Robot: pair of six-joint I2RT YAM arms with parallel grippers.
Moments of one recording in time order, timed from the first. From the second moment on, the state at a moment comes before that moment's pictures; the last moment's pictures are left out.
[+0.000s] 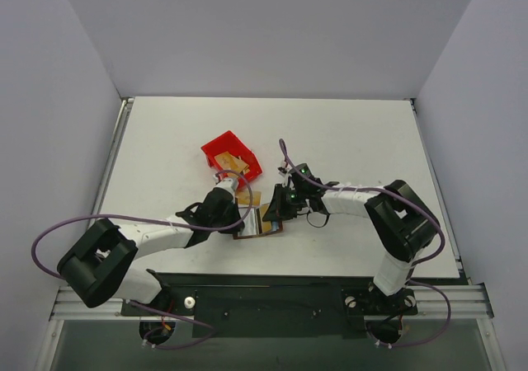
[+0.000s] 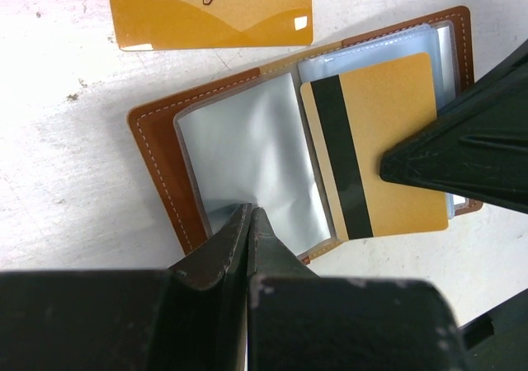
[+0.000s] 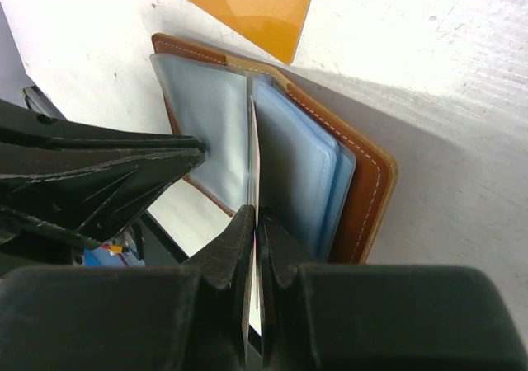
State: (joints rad) left arm -0.73 1.39 0.52 0.07 -0.04 -0.66; right arm 0.64 1.74 0.81 0.04 -0.47 0.74
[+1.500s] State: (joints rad) left arm -0.72 1.37 0.50 0.07 -0.04 -0.66; right arm 0.60 1.60 0.71 0.14 -0.48 0.73
